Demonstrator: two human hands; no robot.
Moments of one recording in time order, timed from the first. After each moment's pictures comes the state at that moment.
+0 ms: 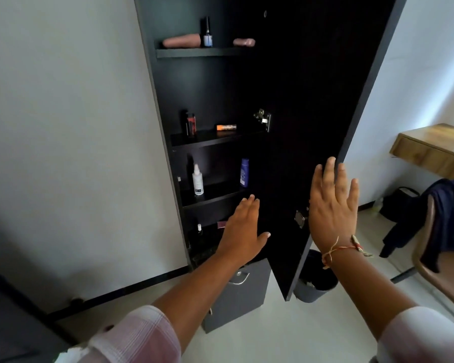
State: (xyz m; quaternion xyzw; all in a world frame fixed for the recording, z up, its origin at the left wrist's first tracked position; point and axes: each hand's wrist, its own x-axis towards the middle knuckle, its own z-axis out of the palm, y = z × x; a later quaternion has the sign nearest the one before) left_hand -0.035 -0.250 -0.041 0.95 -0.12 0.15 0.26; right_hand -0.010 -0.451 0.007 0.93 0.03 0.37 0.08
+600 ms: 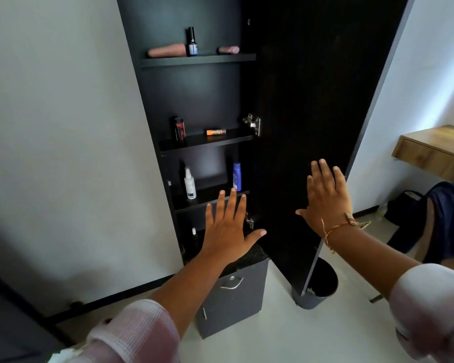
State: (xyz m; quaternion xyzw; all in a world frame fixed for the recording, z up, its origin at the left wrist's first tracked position) left_hand -0.016 -0.272 -0.053 0.98 -0.05 0.19 0.04; right_hand 0.032 -0.510 0.021 0.94 0.03 0.19 0.29
